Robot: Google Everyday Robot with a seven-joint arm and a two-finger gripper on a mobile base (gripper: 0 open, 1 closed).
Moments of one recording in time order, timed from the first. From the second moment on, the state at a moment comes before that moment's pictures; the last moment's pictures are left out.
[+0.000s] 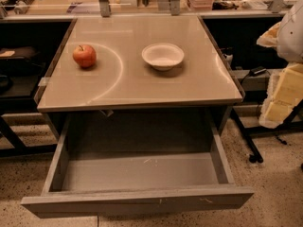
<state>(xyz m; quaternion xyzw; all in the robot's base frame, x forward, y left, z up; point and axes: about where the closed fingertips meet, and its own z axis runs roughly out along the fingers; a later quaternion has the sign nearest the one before) 0.438 -0.217 0.976 -0.60 0.78 -0.03 0.16</state>
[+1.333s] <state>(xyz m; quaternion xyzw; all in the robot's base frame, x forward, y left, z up) 0.376 -0.212 0.881 -0.63 0.76 0.03 0.13</state>
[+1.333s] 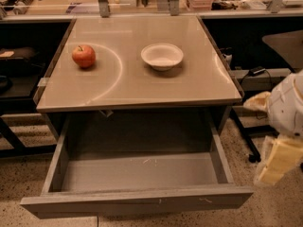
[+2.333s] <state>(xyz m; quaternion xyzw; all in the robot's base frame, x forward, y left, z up) 0.327 -0.195 0.792 -0.66 0.74 0.08 0.08</state>
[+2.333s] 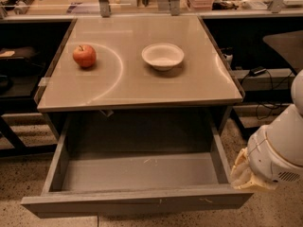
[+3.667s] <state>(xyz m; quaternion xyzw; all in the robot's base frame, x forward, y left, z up) 0.305 -0.167 0.658 -0.59 0.76 0.17 0.19</state>
